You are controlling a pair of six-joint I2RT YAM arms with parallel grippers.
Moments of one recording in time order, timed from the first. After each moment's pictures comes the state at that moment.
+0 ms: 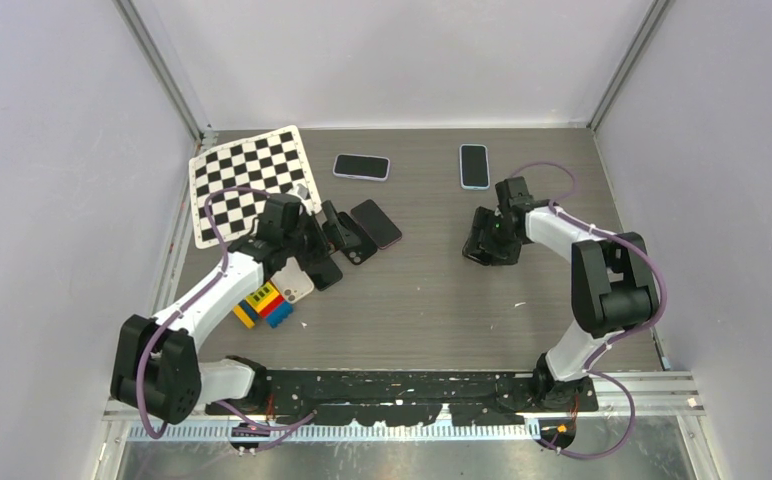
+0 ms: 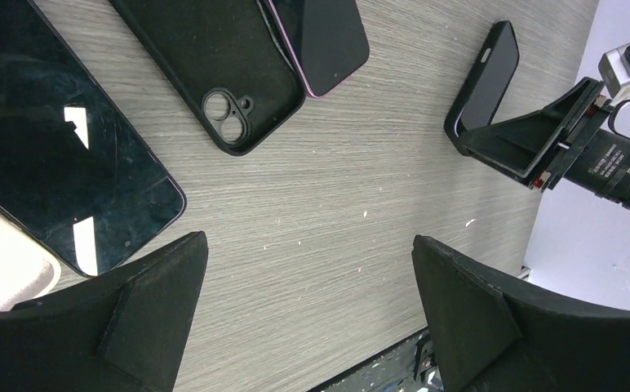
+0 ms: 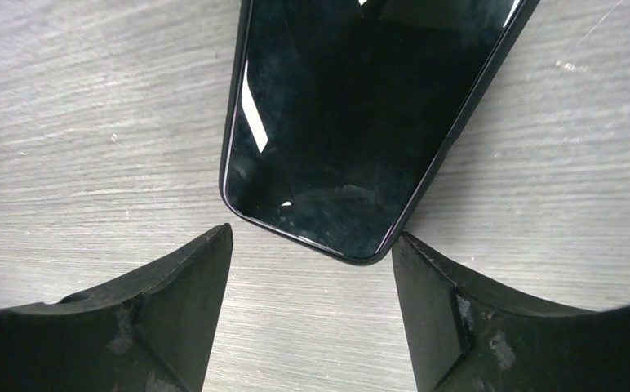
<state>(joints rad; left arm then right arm) -0.35 1.25 0.81 -0.28 0.25 -0.79 0.16 1.68 1.00 -0.48 -0.14 0.49</state>
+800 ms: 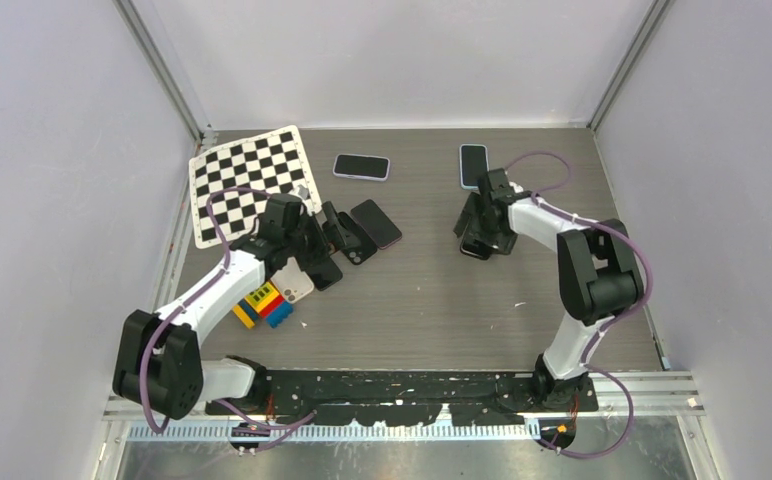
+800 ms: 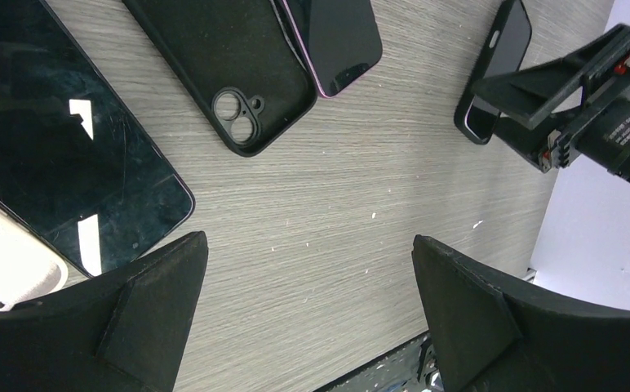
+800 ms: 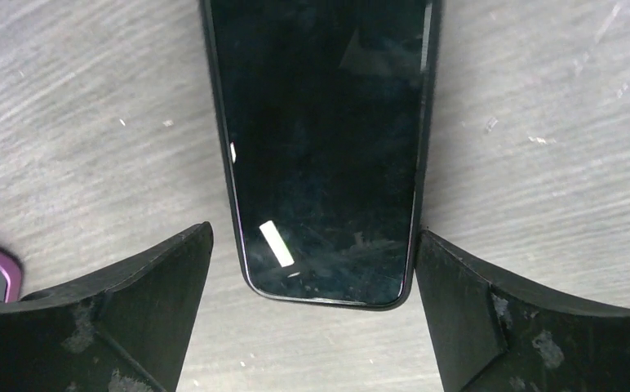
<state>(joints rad) -0.34 1.27 0.81 -0.28 0.25 -0.78 0.26 1.75 1.08 -0.45 0.09 0.68</state>
